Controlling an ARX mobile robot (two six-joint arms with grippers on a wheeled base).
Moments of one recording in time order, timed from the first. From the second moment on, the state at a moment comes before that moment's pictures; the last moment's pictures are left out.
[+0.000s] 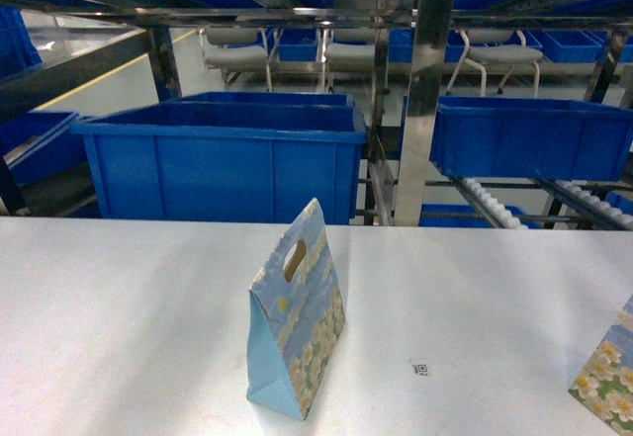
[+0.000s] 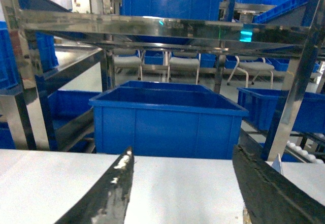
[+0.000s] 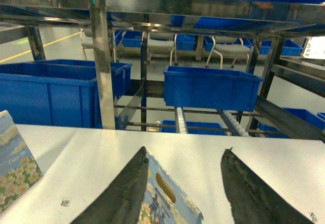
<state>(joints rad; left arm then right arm) -0.27 0.54 -0.01 0.60 -0.28 -0.04 -0.21 0.02 0.01 0.02 -0.21 -0.01</state>
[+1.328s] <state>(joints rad) 0.00 0.01 0.01 0.00 0.00 -0.02 0.00 0.01 0.01 0.00 0.00 -0.01</state>
